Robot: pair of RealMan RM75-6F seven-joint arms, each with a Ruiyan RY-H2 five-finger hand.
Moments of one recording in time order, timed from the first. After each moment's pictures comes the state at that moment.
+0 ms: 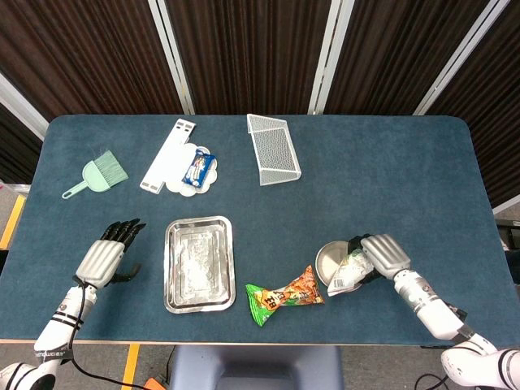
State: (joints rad) left arm -0.45 -1.29 -0.06 -1.53 1.37 1.10 0.03; right arm 0.60 -1.24 -0.06 -1.54 -1.31 0.95 0.09
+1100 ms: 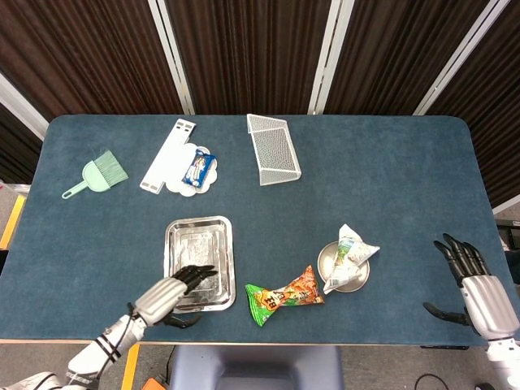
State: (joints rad) left arm -0.55 -1.33 0.03 -1.83 1.56 0.93 -0.16; right arm 0.12 -1.02 -0.13 -1.68 -1.59 1.60 0.21
